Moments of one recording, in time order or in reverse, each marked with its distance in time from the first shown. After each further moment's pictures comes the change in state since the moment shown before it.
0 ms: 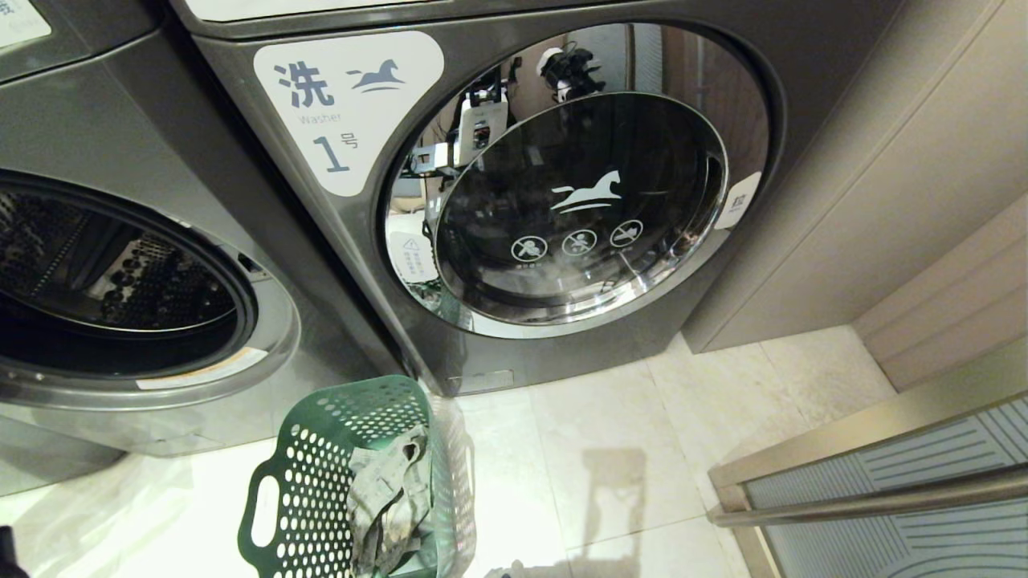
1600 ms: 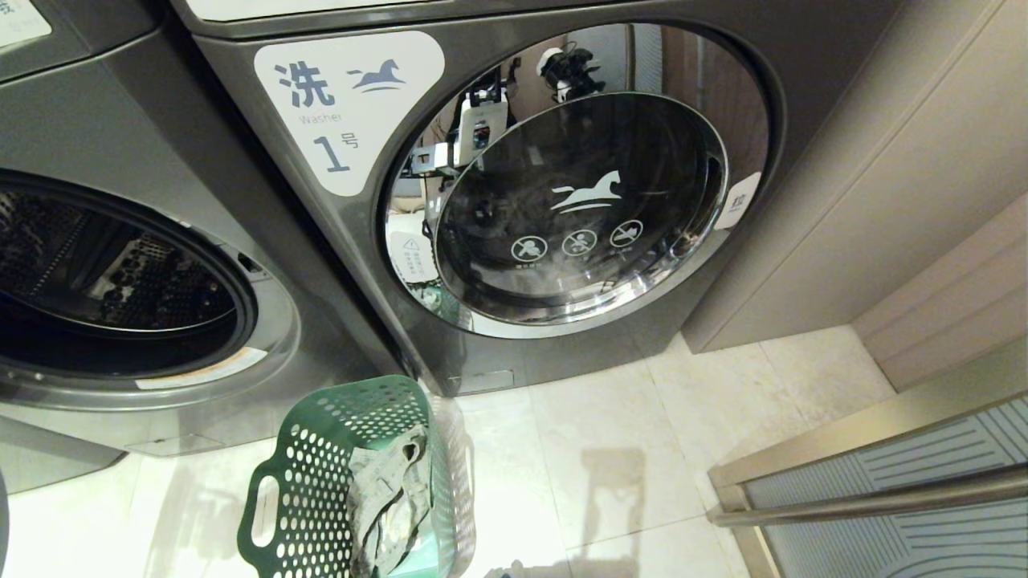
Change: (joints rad) left arm 0.824 0.736 -0.884 -0.213 0.066 0.009; right arm 0.000 0.000 0.000 0.000 0.000 0.000
